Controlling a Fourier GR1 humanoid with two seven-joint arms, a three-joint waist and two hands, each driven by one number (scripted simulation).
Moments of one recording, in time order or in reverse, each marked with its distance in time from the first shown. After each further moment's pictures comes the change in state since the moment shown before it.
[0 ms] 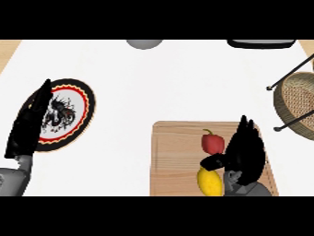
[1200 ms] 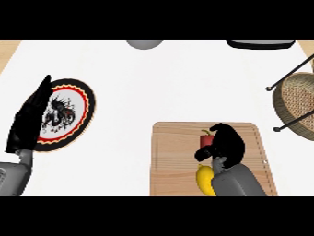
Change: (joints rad) left arm -0.035 -0.026 0.039 0.026 -0.035 -0.032 0.018; right arm -0.132 -0.003 -0.015 0.318 -0.205 -0.094 -0.065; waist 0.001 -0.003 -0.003
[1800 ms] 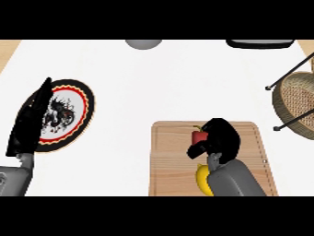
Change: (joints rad) left arm 0.028 -0.024 0.012 -0.032 -0.032 -0.004 0.002; right arm -0.048 0.000 0.033 0.003 0.010 -0.049 -0.014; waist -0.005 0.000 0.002
